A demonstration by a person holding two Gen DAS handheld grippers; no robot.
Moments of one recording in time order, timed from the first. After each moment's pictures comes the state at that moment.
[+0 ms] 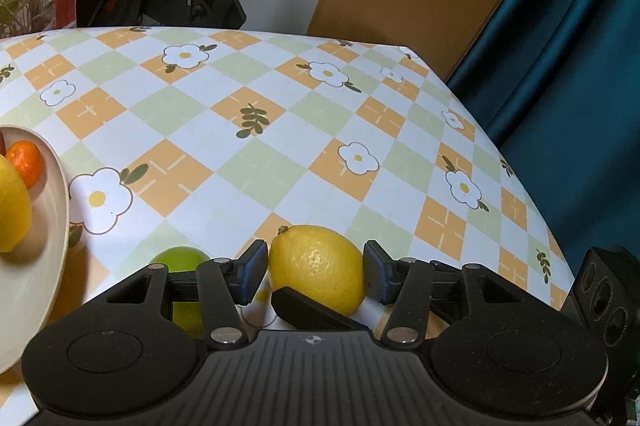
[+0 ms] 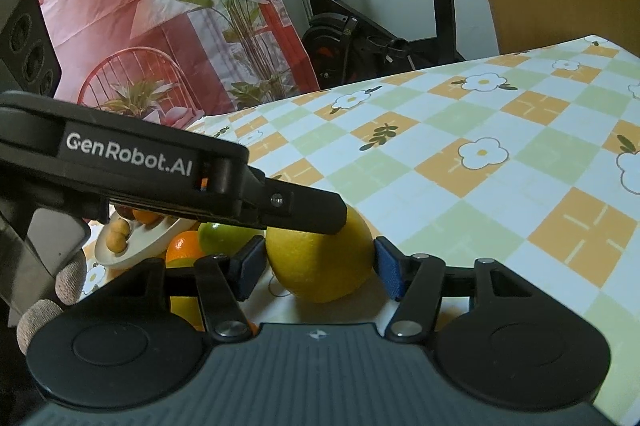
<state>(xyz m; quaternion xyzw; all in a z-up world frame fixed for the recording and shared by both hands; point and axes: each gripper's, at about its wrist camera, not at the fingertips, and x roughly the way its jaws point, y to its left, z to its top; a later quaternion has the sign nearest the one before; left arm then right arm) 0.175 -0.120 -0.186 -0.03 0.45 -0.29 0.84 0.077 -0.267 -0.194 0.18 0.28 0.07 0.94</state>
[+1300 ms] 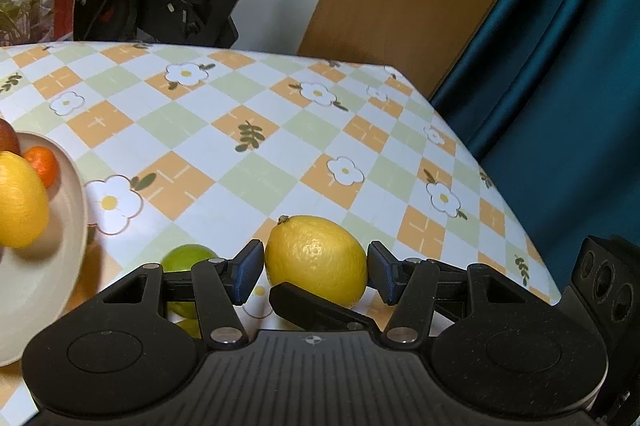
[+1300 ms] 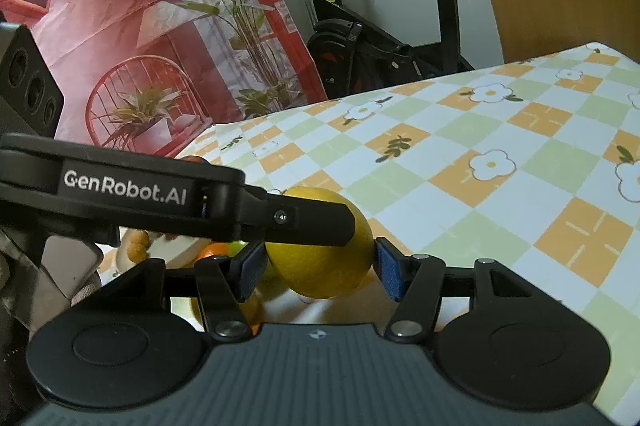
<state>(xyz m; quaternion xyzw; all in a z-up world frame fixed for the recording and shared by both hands) 0.158 -0.097 -0.164 -0.05 0.42 -0.31 0.85 0.070 -0.258 -0.172 0.19 0.28 0.08 0.94</state>
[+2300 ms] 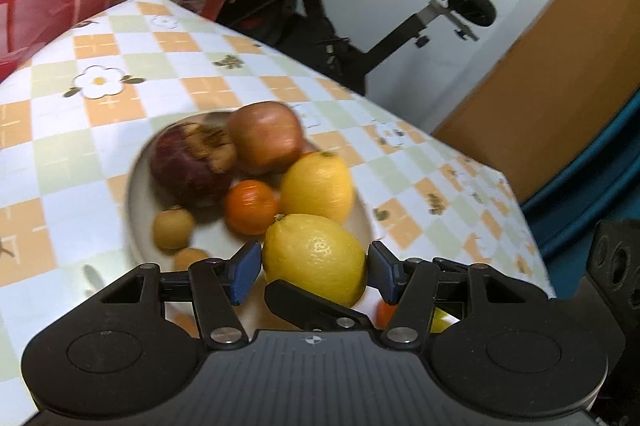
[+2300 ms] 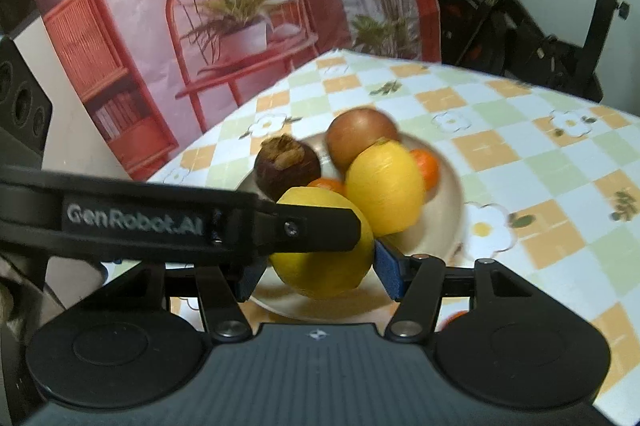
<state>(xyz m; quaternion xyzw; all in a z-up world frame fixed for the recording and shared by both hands) 0.169 0.099 -0.171 -0.18 0.40 -0.16 0.88 0.175 -0.071 -0.155 0.06 0.37 0.20 0.91</state>
